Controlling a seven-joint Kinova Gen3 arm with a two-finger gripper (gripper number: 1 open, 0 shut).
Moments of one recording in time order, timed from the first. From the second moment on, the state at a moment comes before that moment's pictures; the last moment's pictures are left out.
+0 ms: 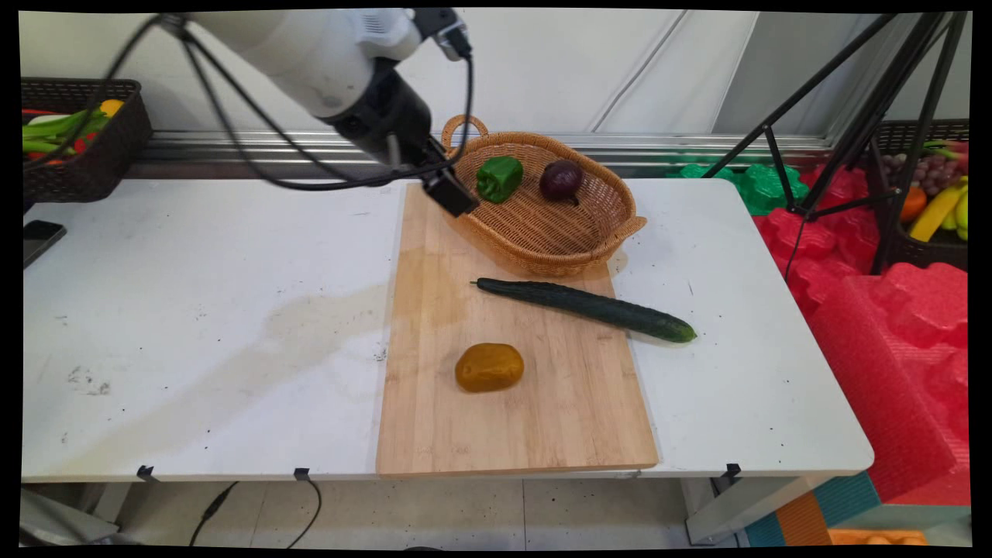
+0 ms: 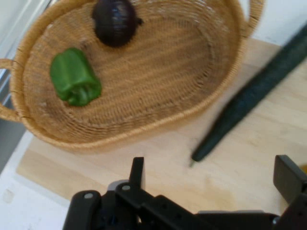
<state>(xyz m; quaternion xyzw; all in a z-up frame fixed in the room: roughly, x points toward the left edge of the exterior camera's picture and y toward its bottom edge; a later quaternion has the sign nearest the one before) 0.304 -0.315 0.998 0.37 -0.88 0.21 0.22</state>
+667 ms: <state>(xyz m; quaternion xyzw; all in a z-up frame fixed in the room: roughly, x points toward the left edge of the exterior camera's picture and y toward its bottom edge) 0.316 -0.254 0.988 0.32 -0.91 0.17 0.21</state>
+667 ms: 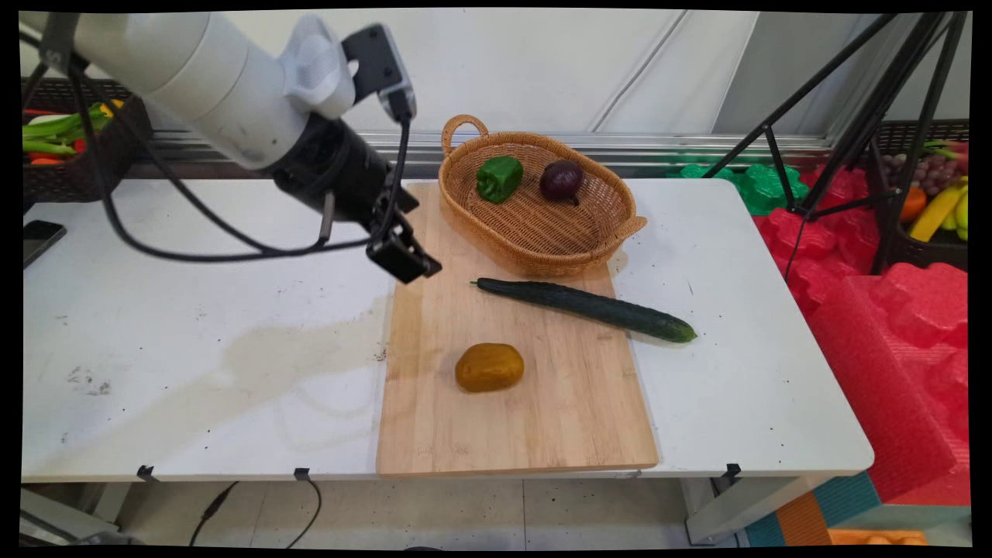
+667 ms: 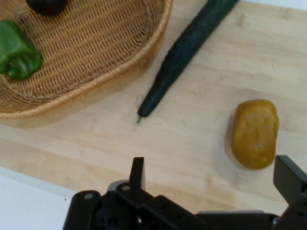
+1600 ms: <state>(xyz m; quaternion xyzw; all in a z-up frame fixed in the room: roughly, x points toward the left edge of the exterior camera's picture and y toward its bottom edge) 0.283 -0.249 0.917 0.27 -0.93 0.13 0.20</state>
